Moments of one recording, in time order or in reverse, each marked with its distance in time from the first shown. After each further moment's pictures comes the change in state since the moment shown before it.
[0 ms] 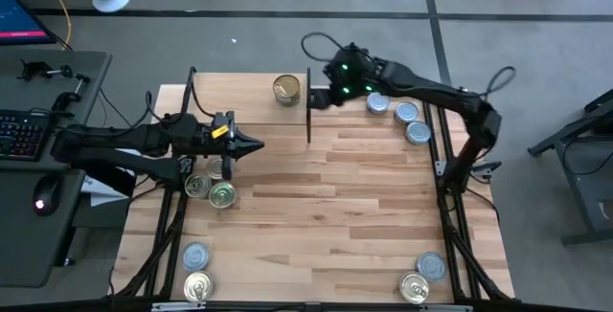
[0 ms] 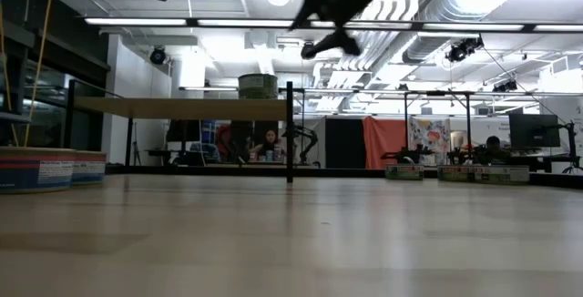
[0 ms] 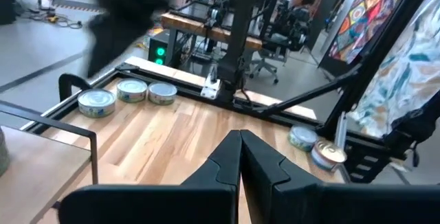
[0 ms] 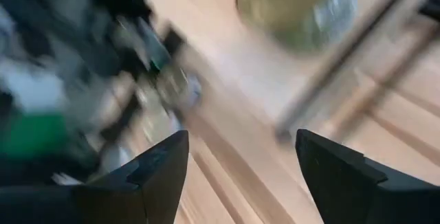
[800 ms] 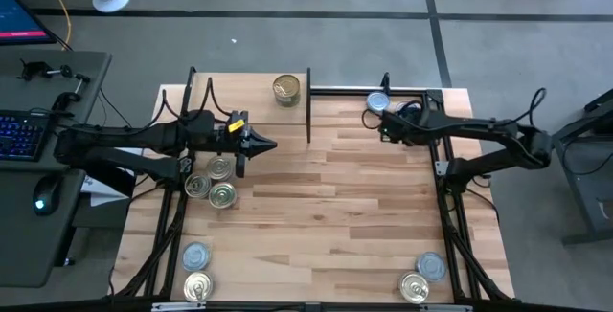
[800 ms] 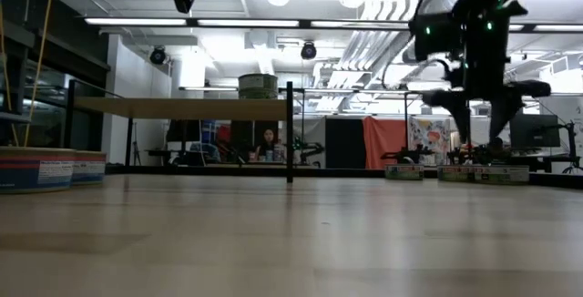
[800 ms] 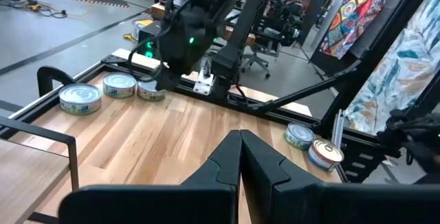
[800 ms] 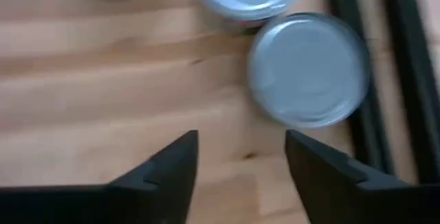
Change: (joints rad) left arm 0.081 0.126 0.000 0.115 0.124 -0.010; right arm -0.013 -0.448 -0.898 -0.303 0.760 0.628
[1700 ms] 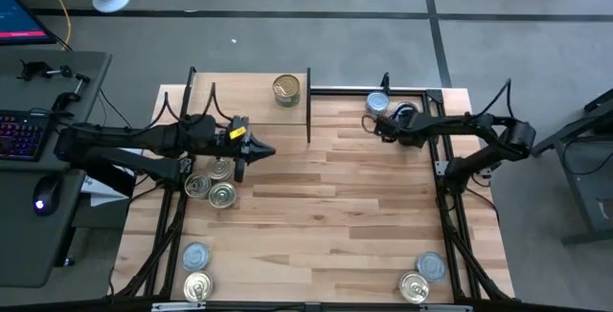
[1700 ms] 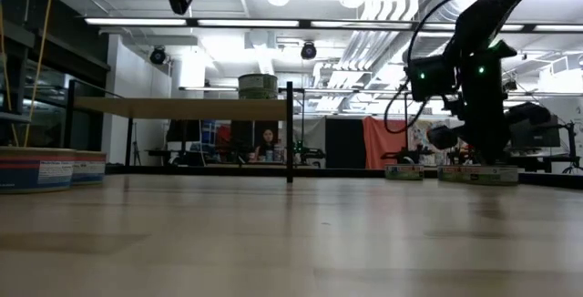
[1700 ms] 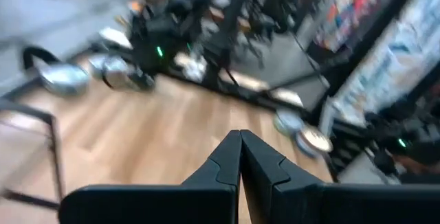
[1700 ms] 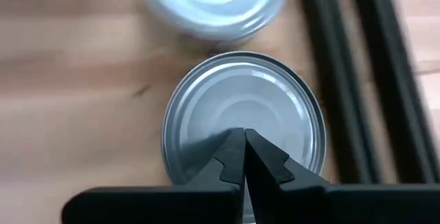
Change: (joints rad) left arm -0.057 0.000 0.000 -0.058 0.003 -0.051; right arm -0.043 0.191 -0.102 0.182 0.085 -0.080
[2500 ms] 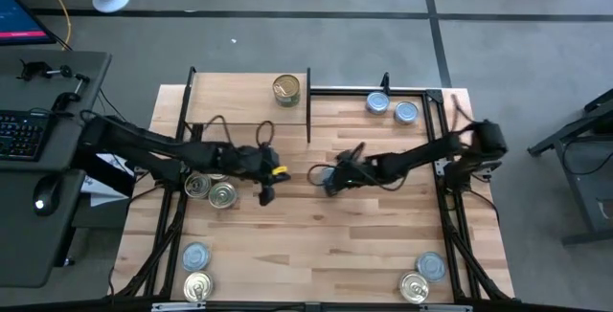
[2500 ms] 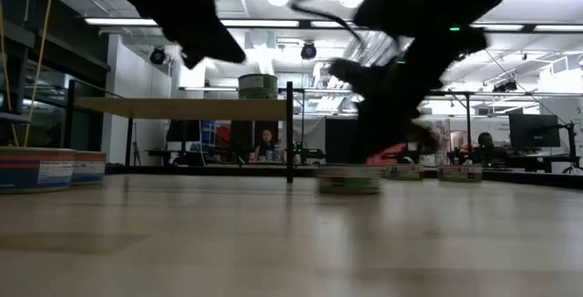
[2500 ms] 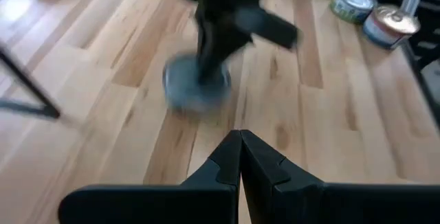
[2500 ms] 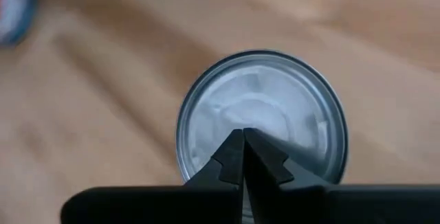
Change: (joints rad) left arm -0.115 0.374 -0.005 -0.003 -0.136 0.059; right arm 0.566 0.266 0.199 0.751 -0.353 -0.132
